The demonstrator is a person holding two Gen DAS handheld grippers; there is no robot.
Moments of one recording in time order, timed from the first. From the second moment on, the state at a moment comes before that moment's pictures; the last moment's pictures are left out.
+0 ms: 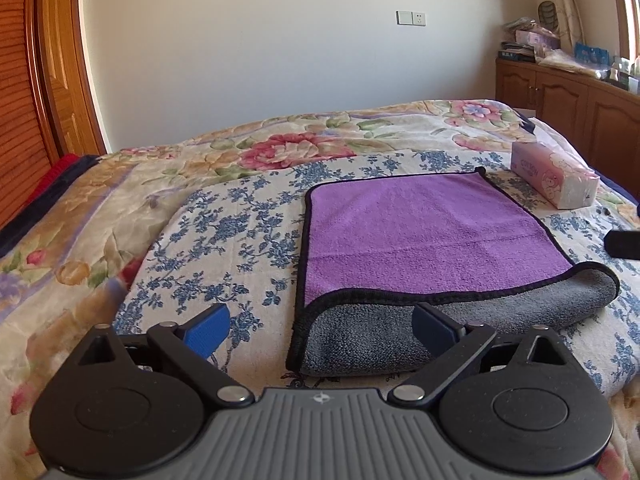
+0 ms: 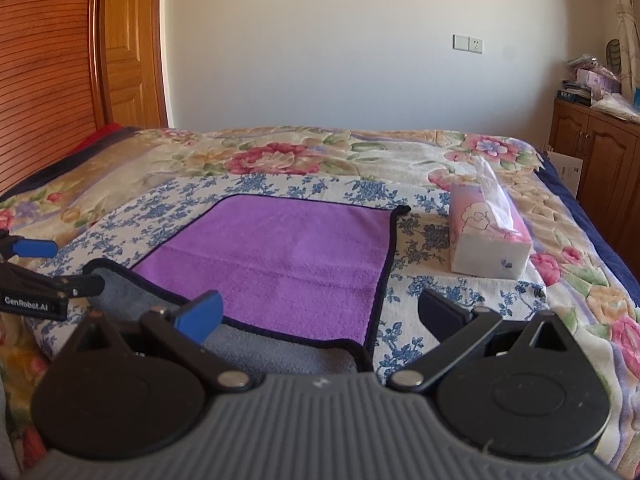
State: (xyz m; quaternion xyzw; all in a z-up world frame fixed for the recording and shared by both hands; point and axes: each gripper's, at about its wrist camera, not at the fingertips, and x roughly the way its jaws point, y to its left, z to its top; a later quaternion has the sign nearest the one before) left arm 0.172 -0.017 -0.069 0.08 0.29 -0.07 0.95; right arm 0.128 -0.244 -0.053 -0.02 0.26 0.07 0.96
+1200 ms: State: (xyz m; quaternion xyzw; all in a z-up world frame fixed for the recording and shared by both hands) left arm 0.196 0.001 -0.084 0.03 0.34 -0.08 0.94; right arm 0.153 -0.259 -0.077 0.02 0.34 0.08 0.94
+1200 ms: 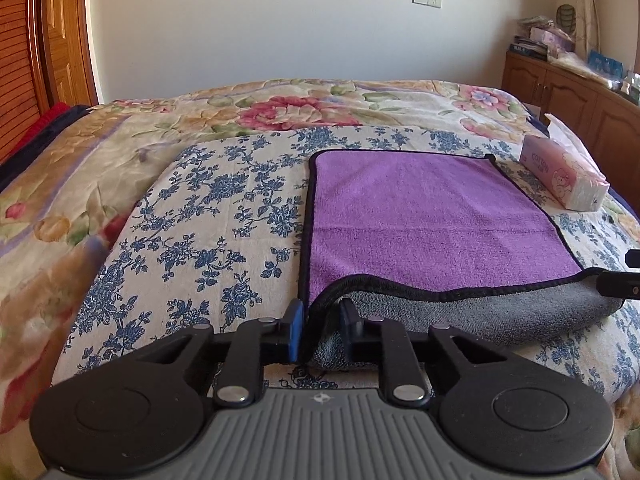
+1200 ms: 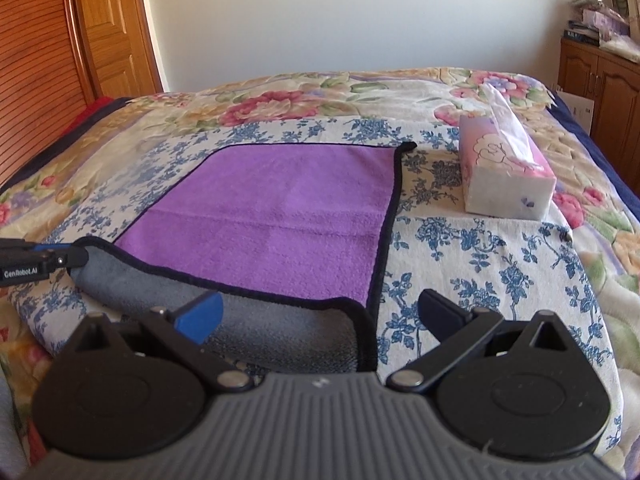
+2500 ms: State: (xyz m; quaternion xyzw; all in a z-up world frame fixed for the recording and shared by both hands) left arm 0.196 0.001 -0.083 0.01 0.34 -0.10 0.93; right arm 0.161 -0.276 -0.082 0.07 0.38 0.10 0.92
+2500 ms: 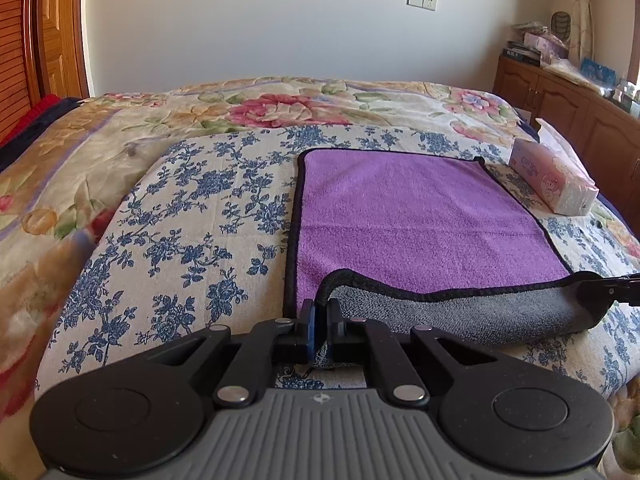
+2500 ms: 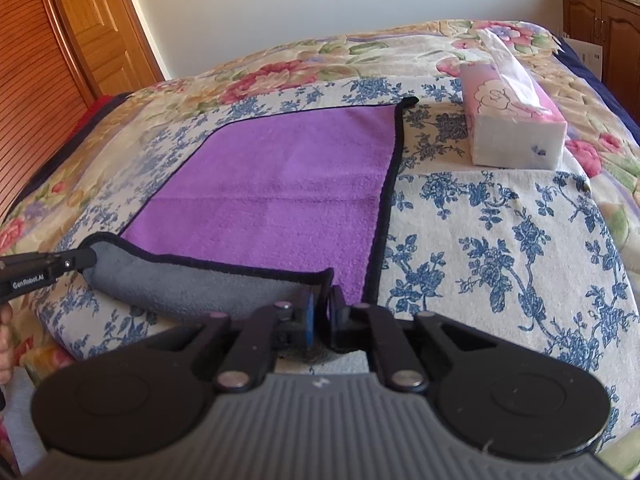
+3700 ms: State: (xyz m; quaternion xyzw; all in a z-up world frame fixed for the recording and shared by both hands) left arm 0.211 -0.004 -0.054 -0.01 0.29 -0.11 0.95; right arm 0.173 -0.276 -0.060 0.04 0.29 0.10 0.95
